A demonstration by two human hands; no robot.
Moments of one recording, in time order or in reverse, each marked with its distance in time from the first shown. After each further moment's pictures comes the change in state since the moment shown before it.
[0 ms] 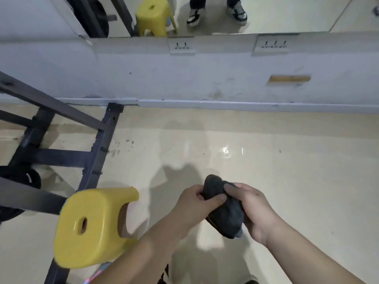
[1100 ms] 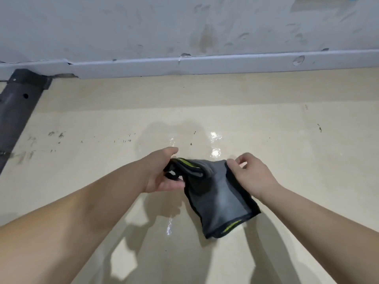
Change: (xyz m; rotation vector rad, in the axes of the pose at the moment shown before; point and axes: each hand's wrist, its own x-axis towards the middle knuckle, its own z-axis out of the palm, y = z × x) left_hand 0.425 -0.139 -0.027 -0.133 -0.065 -0.353; right_hand 0.431 0.127 -0.081 -0.892 0.368 -0.249
